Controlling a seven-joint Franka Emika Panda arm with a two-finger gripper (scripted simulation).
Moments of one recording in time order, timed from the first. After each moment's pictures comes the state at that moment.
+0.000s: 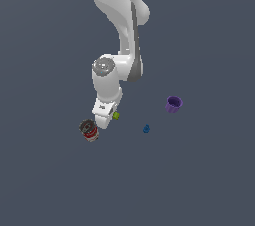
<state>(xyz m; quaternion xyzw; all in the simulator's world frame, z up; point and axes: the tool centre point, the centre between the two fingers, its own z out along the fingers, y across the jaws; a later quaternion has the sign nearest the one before) -0.023 -0.075 0.075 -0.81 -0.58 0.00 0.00</state>
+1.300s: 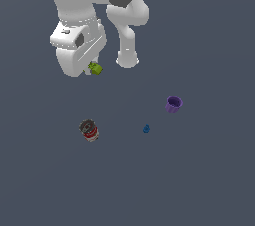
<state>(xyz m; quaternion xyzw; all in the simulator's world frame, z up) -0.058 -0.124 0.324 -0.81 -0.58 0.00 0.00</state>
